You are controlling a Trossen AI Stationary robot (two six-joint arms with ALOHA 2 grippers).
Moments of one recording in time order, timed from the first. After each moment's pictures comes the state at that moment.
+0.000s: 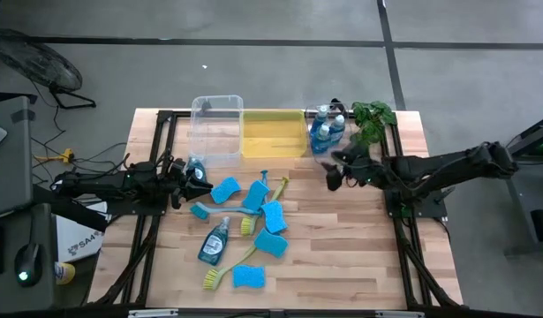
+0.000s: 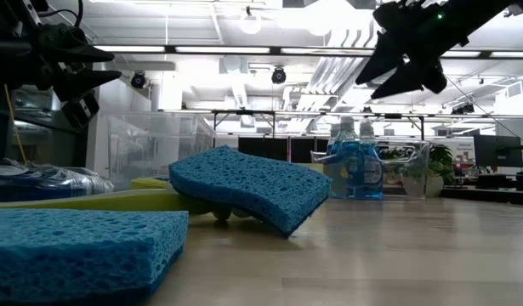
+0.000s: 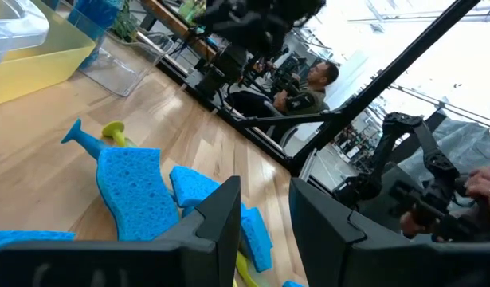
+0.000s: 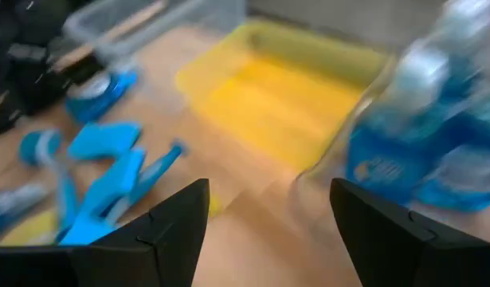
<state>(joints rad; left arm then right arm) -0.02 0.01 0.01 0.01 0.05 -0.71 0.09 0.99 0.65 -0.31 0.60 0.70</state>
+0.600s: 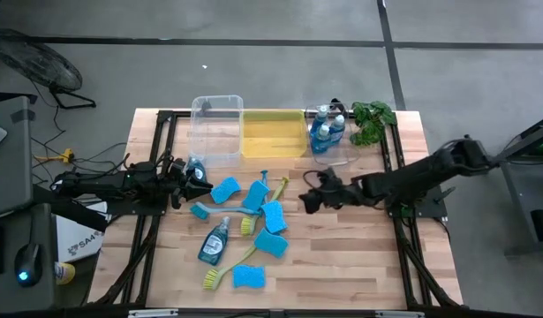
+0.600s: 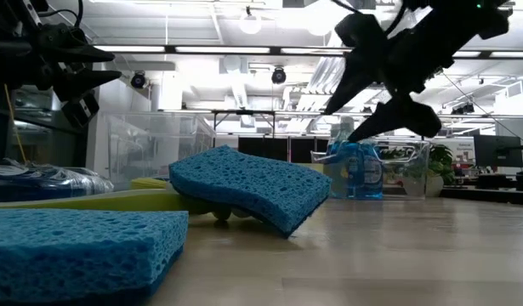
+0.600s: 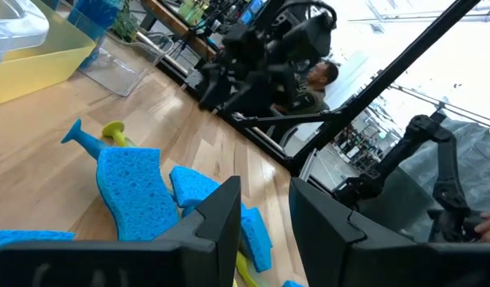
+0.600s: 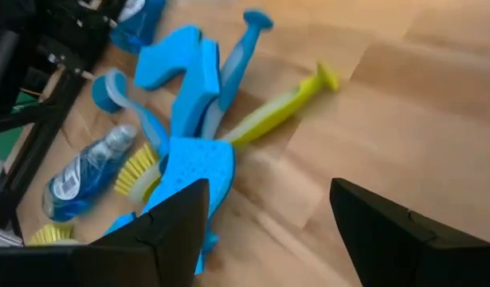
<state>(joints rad) -0.02 0.01 0.01 0.01 0.05 -0.71 0.21 1.39 0.70 -0.07 0.38 1.20</state>
